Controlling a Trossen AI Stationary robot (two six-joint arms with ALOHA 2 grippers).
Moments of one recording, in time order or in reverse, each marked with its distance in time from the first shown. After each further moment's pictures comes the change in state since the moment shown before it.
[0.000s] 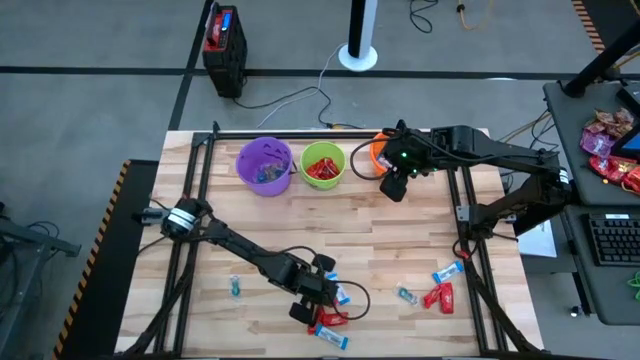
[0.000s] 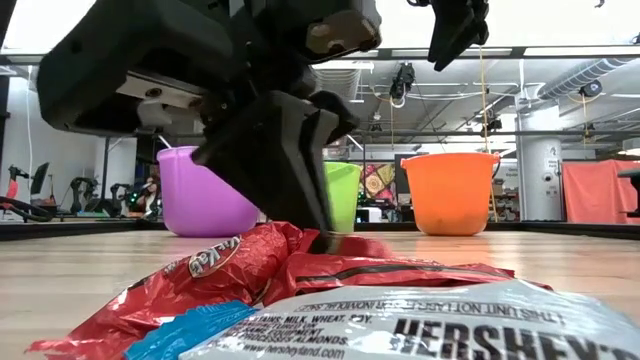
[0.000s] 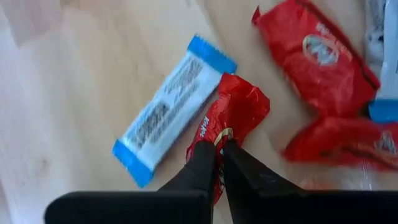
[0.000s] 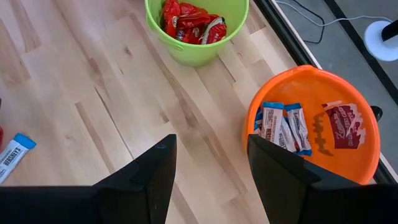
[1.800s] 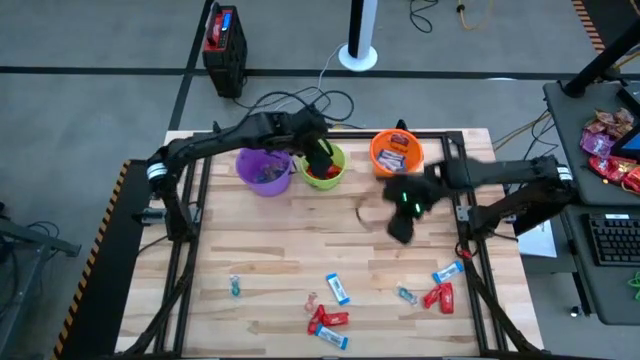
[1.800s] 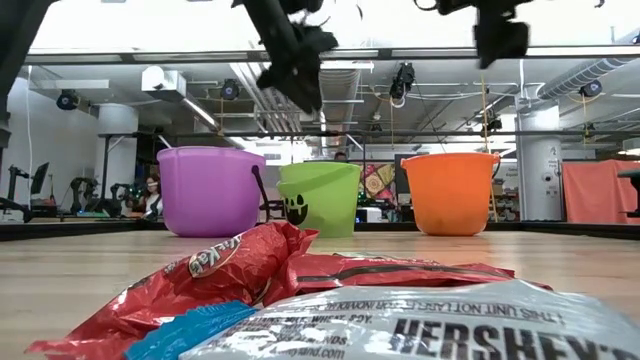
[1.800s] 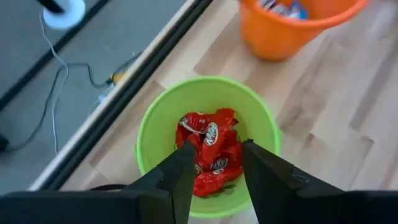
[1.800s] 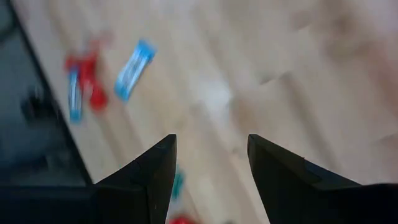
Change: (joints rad) left arm 0.771 -0.256 0.368 -0.500 -0.109 -0.255; right arm 0.207 -0.042 -0.182 0.046 -0.357 0.313
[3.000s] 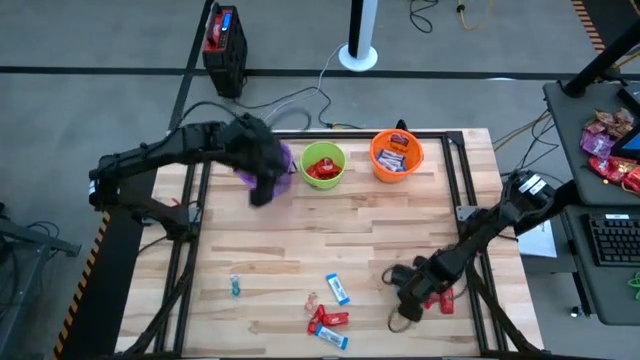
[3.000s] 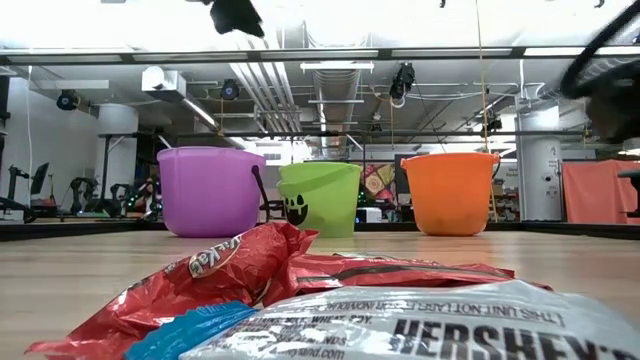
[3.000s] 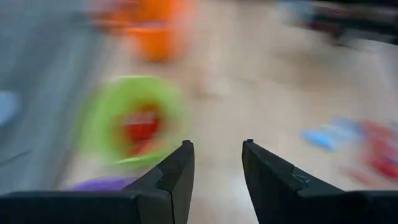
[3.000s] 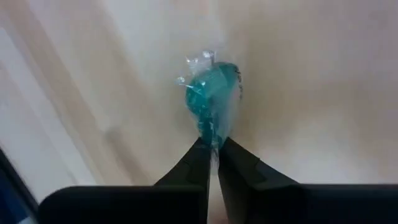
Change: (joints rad) left arm -0.105 -0.469 -0.255 -0.058 0.291 0.314; right arm 0.655 0.271 -0.547 0.677 0.077 0.573
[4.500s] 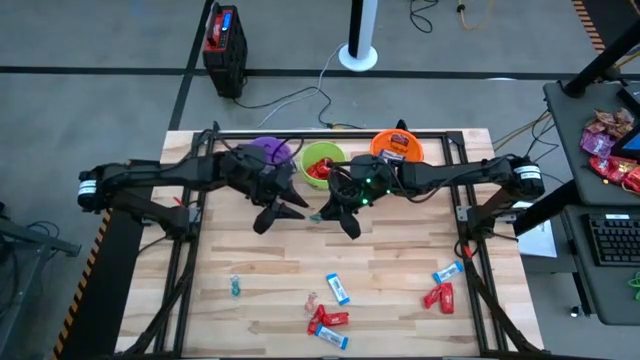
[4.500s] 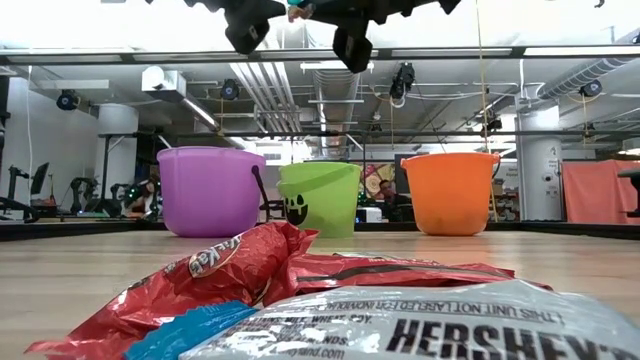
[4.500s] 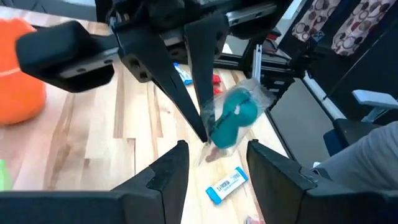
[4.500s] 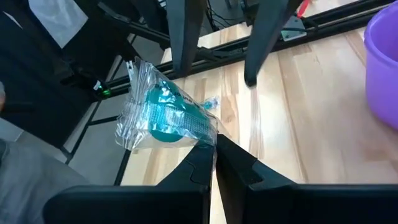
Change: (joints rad) left arm -0.103 -0.106 -0.458 0.681 0.342 -0.209; right arm -0.740 -0.011 0.488 0.354 -0.317 -0.858
